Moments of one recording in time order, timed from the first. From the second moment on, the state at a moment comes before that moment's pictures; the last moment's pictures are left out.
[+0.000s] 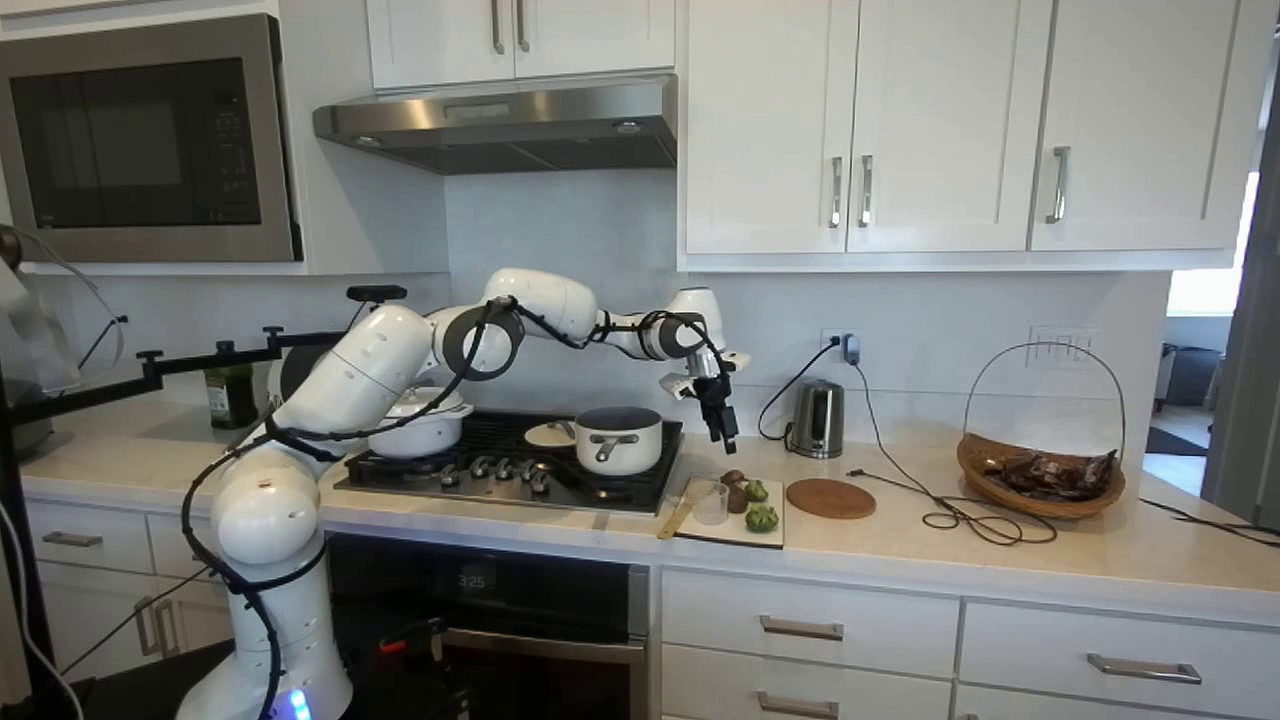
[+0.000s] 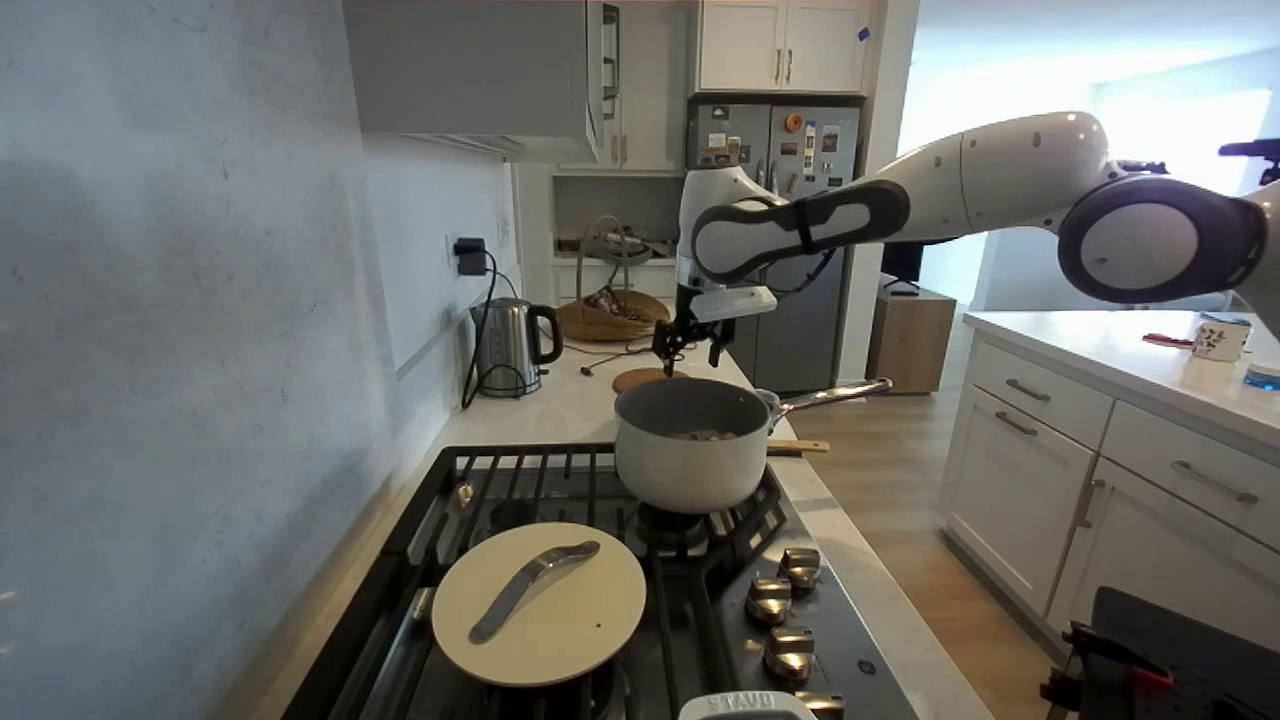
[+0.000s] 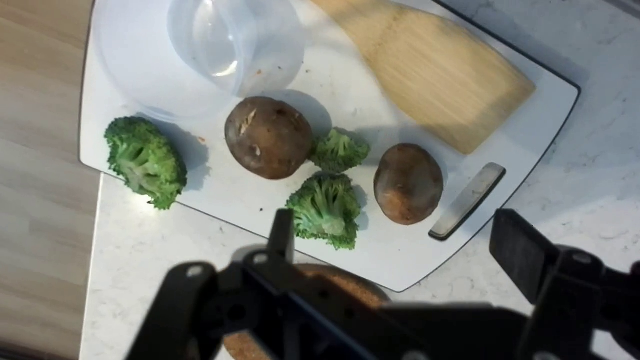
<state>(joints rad) 0.05 0.74 -0.06 -1.10 -0.10 2.01 0.40</state>
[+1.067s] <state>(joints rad) 0.04 0.86 -0.05 -0.99 -0.03 2.02 0.31</state>
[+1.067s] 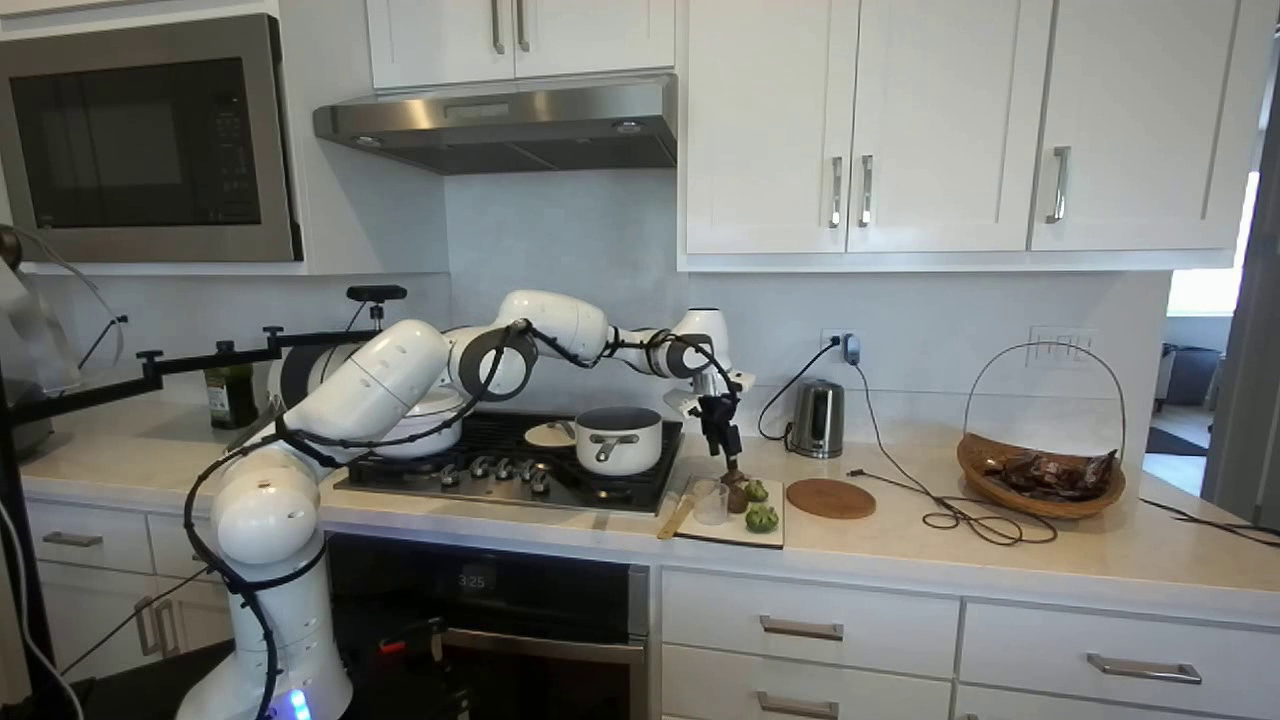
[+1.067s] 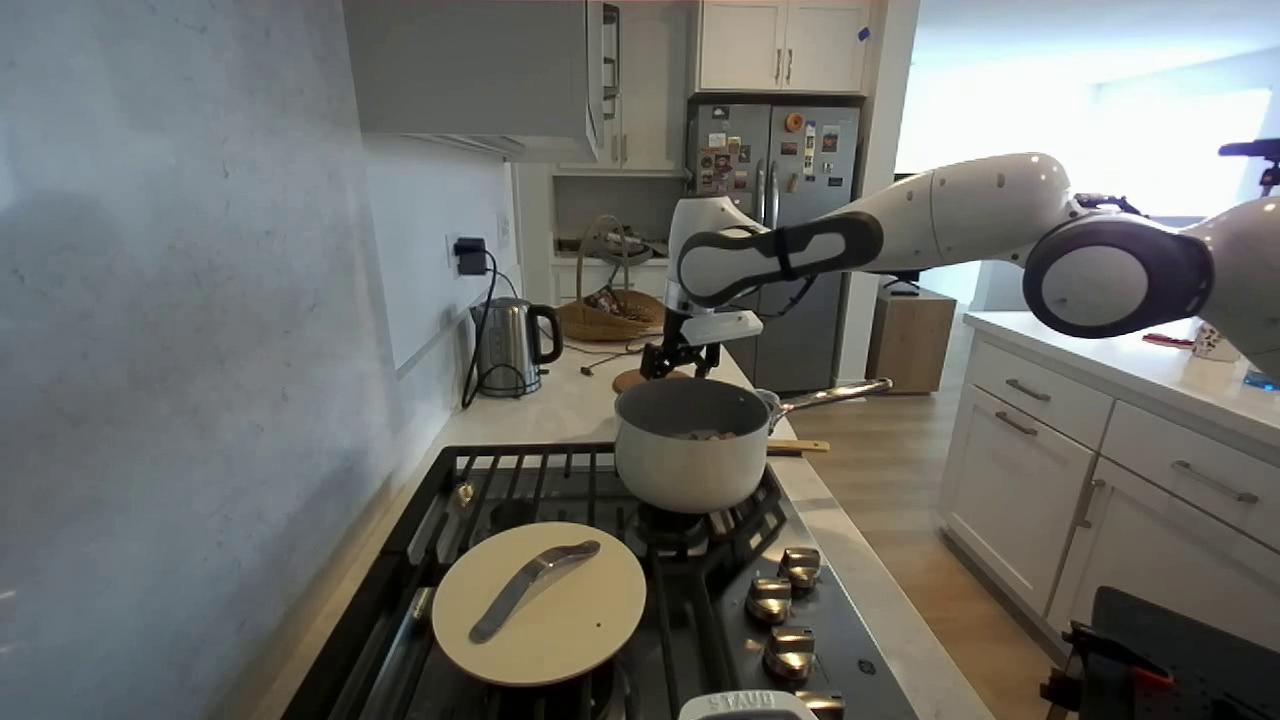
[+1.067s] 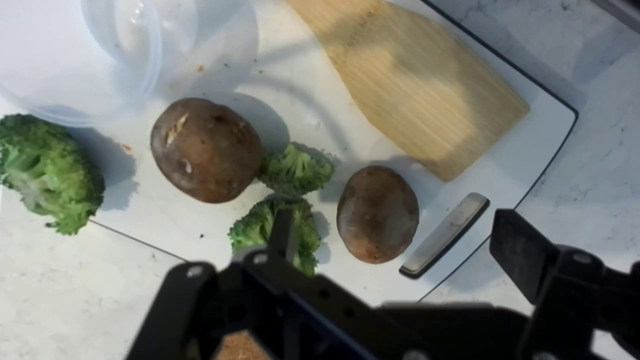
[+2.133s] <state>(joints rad) 0.04 1.02 -0.05 -0.79 -0.03 2.01 0.31</state>
